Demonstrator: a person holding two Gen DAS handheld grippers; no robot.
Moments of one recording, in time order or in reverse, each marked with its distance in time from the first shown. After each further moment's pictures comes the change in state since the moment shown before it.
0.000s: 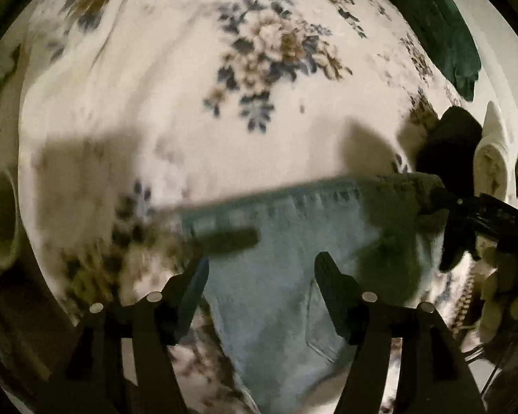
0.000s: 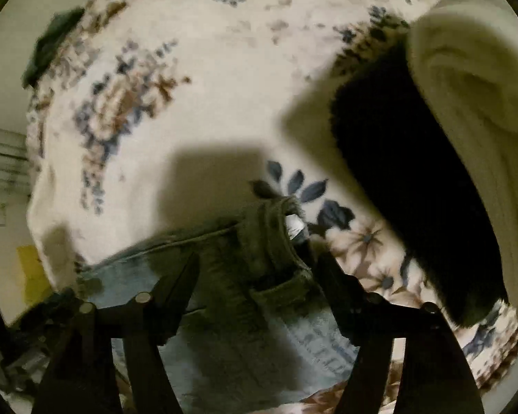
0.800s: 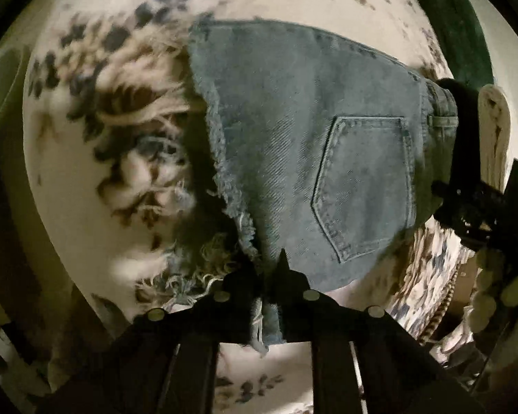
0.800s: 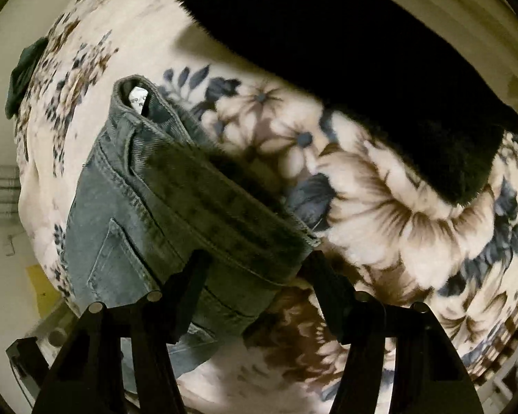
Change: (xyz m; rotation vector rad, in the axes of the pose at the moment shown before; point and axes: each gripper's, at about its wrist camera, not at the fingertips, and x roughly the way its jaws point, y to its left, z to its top) left arm 0.036 -0.005 -0.144 -0.215 0.064 -0.069; right arm 0.021 -0.084 -0.103 0.163 0.059 0.018
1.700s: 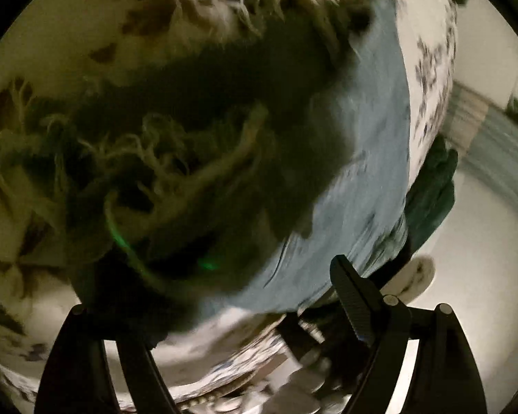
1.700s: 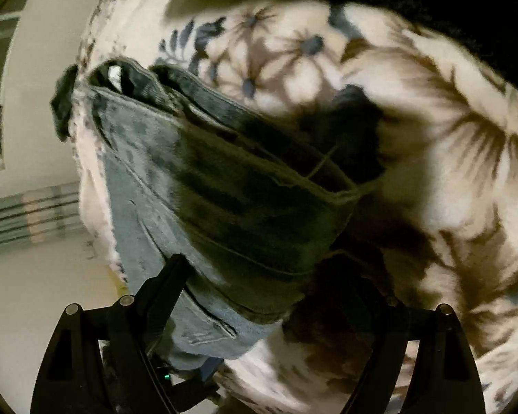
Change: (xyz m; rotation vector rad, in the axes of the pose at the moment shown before) left arm 0.048 0.041 -0.034 -0.816 -0.077 -0.588; right arm 0.063 -0.029 -0.027 0.165 0.095 0.439
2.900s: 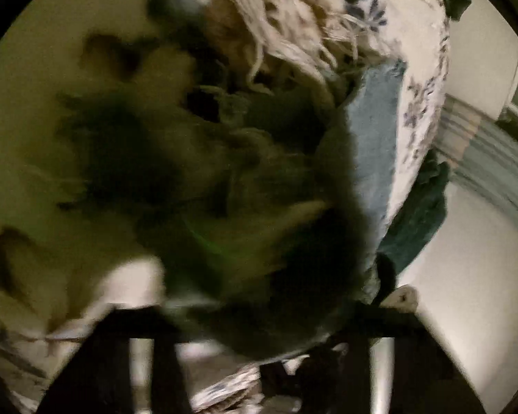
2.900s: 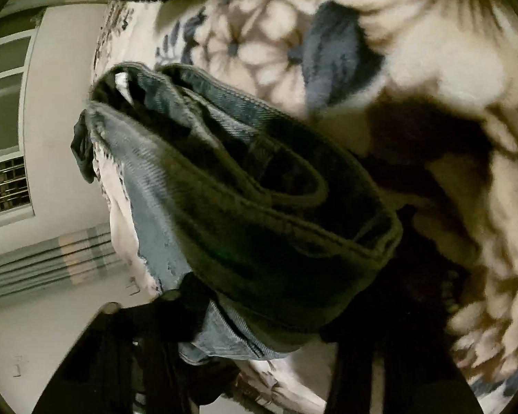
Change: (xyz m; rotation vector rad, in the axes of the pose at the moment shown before) left arm -0.015 -0.018 0.030 0.042 -0.036 -0.014; right arm 0.022 0.009 -0.046 0.157 -0.102 0.145
